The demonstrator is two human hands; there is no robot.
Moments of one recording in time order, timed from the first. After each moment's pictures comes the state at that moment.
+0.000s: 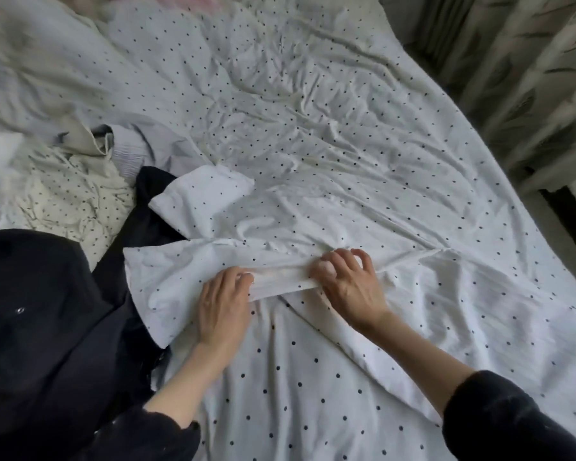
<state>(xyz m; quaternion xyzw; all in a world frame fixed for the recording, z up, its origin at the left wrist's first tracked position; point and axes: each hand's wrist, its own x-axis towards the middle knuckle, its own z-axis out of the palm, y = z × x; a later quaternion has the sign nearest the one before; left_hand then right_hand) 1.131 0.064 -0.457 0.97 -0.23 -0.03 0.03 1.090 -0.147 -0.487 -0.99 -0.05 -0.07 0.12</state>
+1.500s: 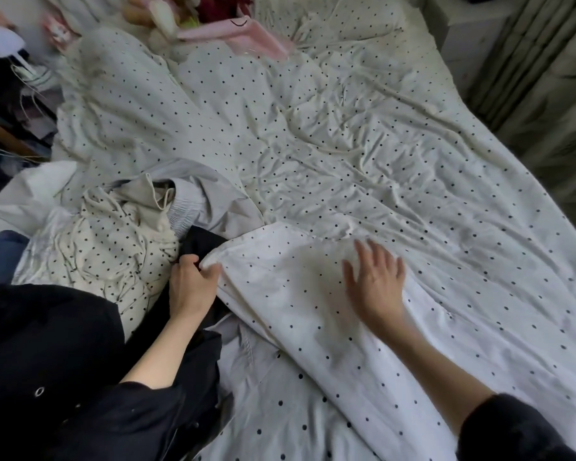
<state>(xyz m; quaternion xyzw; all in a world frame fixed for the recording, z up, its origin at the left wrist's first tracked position) 1.330 0.145 -0.466 0.94 0.19 -0.05 0.28 1.269 -0.113 -0.498 -0.96 0.17 0.01 0.22</state>
